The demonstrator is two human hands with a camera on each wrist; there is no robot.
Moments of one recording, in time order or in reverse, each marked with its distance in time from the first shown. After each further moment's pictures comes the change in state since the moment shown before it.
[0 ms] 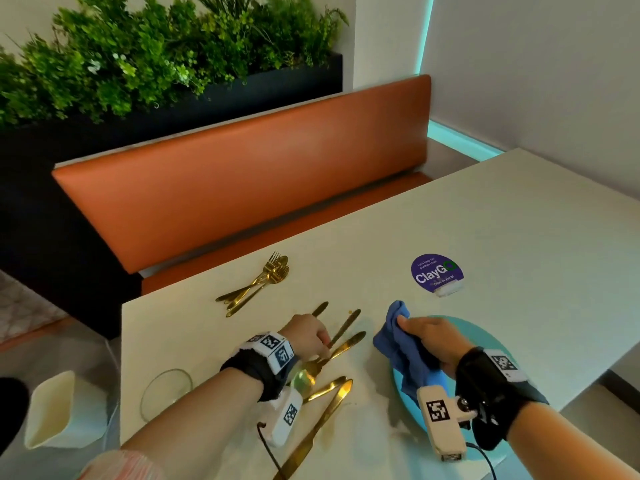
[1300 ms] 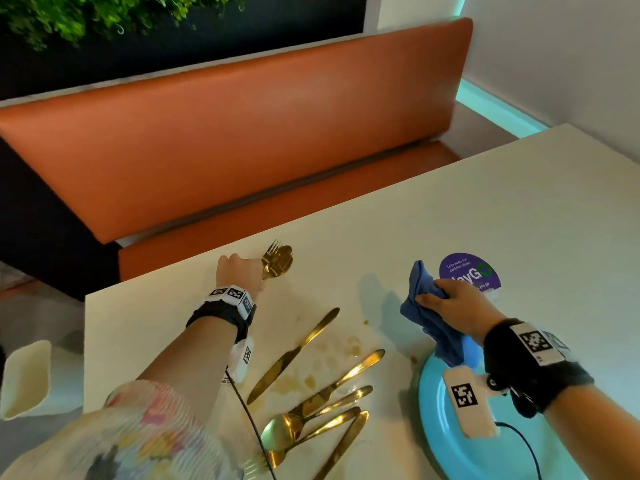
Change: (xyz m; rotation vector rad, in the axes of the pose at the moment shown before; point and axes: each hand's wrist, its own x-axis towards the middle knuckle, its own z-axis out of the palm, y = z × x) left_hand 0.123 -0.109 -0.093 0.716 0.350 -0.234; right_hand 0.088 -0.070 0.002 -0.713 0.111 -0.168
